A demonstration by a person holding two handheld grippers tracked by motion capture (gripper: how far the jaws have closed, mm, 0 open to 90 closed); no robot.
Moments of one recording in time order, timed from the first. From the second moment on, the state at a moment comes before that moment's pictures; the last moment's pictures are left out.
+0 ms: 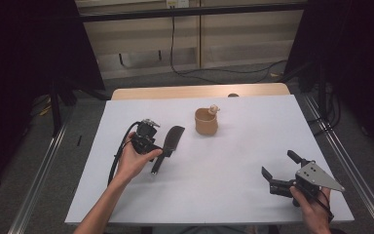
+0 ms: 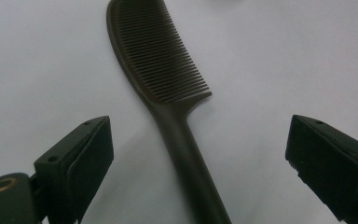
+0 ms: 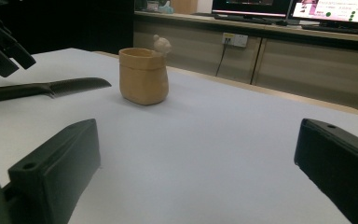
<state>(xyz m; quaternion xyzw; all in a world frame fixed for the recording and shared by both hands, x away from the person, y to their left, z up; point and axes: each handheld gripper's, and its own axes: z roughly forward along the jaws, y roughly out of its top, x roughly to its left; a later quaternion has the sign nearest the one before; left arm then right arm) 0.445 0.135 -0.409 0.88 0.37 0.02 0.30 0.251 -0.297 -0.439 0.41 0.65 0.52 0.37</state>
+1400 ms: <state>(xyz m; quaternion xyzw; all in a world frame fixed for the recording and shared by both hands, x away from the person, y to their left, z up) 0.452 0.115 -0.425 0.89 0.41 0.03 0.21 0.252 -0.297 -0.440 0.41 0.65 0.52 0.37</state>
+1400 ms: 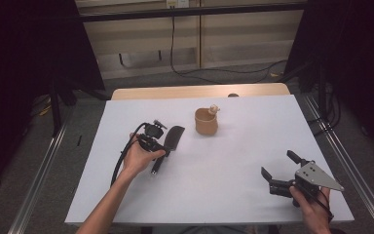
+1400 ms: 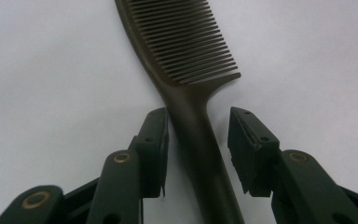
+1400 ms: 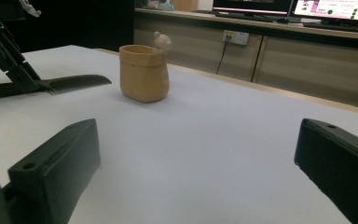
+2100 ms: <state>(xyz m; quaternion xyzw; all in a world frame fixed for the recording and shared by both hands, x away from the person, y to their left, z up) 0.453 0.104 -0.425 0.88 0.43 0.04 0.17 0.252 -0.296 -0.440 0.41 0.65 0.52 0.37</state>
